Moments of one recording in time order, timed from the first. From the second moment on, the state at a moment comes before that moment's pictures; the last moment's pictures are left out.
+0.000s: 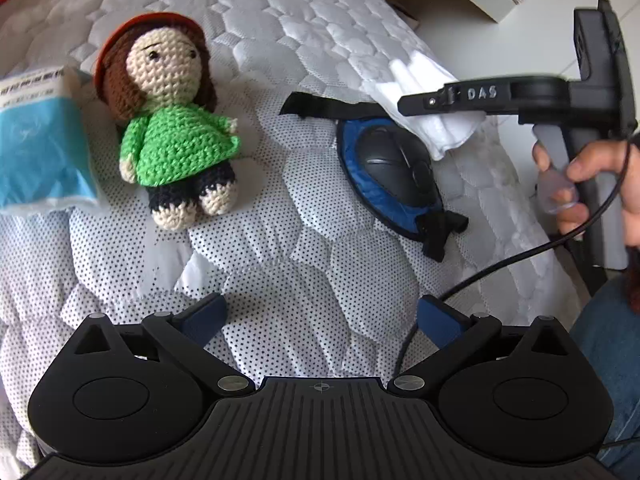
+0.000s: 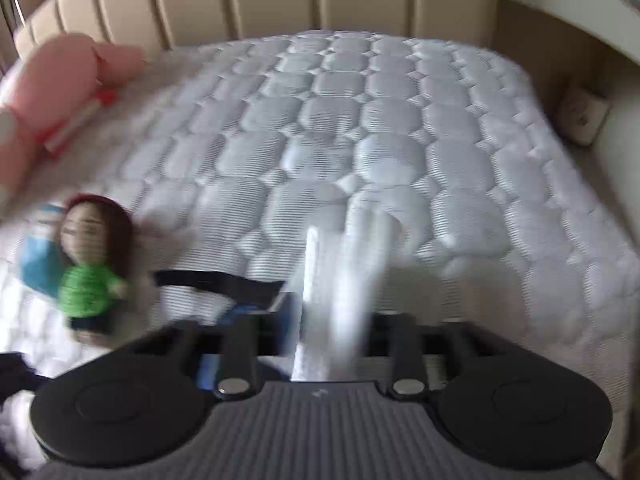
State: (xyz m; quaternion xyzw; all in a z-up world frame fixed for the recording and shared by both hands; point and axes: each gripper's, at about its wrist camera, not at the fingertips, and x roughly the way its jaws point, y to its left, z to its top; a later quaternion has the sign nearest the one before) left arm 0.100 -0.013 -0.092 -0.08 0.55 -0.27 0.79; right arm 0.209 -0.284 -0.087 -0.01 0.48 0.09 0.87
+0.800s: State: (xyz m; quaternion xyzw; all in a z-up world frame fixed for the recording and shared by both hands) left arm 0.083 -0.040 -0.102 0.02 0.53 -0.30 0.80; right arm 0.174 -0.265 -0.068 0.13 0.53 0.19 0.82
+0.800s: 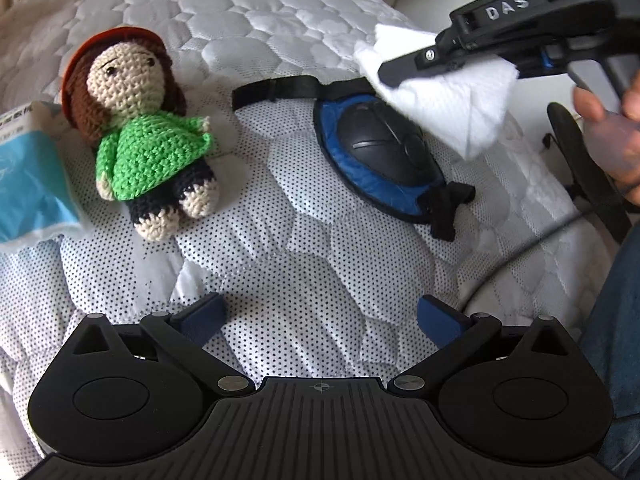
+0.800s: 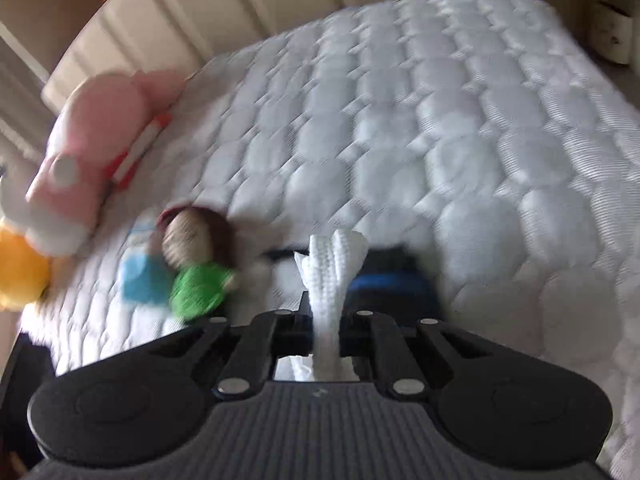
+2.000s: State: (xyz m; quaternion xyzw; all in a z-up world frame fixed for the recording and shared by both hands) left arm 0.177 -0.022 -0.074 0.03 0.45 -0.12 0.89; right arm 0.164 -0.272 -0.040 0.14 0.46 0.18 0.86
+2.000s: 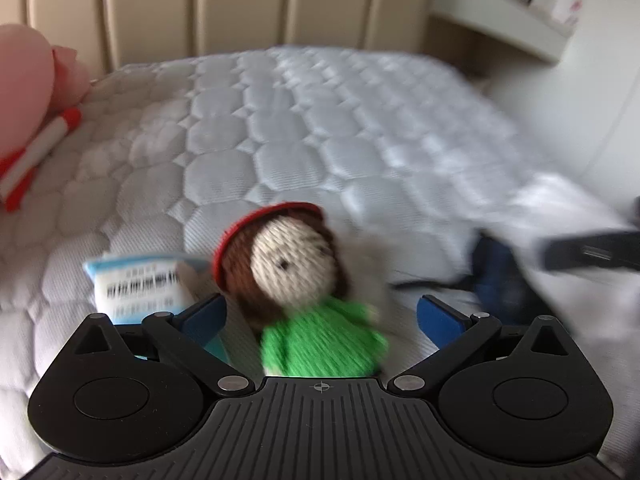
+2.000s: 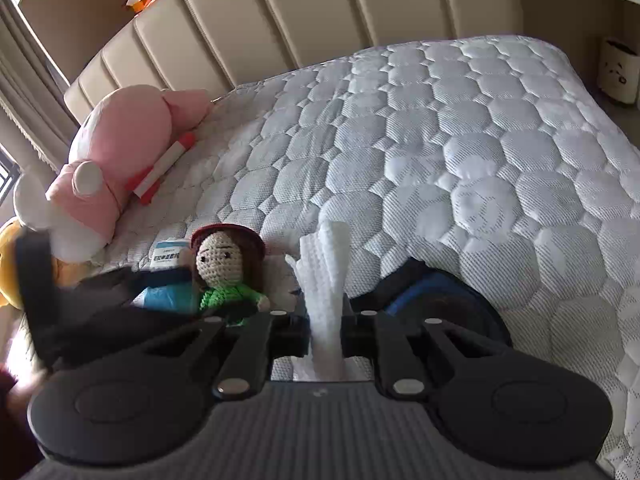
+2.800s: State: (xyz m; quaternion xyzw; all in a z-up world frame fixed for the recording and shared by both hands) left arm 0.108 -0.057 -0.064 0.15 0.40 -0.36 0.83; right arm 0.163 -0.292 -0.040 0.24 0.44 0.20 0.84
